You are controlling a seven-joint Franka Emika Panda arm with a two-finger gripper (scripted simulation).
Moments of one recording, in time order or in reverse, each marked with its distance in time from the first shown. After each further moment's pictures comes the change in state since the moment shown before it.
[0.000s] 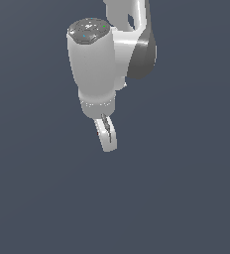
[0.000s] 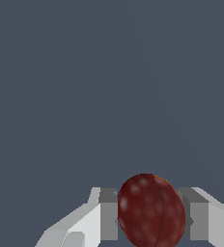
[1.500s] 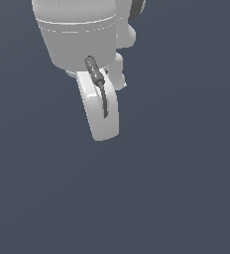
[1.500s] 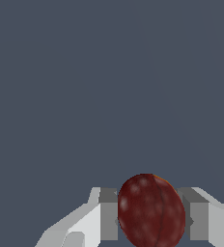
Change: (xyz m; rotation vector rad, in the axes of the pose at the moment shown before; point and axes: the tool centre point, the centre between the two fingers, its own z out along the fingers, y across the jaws) arm 0.021 -0.060 -0.155 0.000 -0.003 -0.003
